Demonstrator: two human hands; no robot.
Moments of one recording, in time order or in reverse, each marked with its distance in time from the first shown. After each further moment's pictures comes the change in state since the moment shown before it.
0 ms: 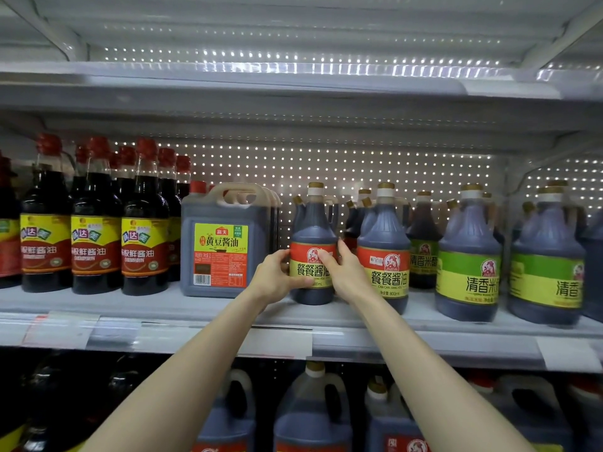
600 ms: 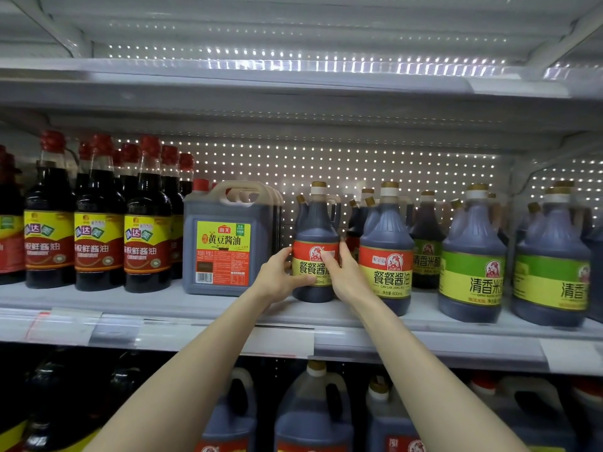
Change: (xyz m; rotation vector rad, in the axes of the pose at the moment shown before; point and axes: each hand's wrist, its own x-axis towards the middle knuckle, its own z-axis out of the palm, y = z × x) left_hand 0.001 -0.002 0.002 -0.005 -0.007 0.001; right_hand 0.004 0.009 0.007 -0.014 0.007 0.002
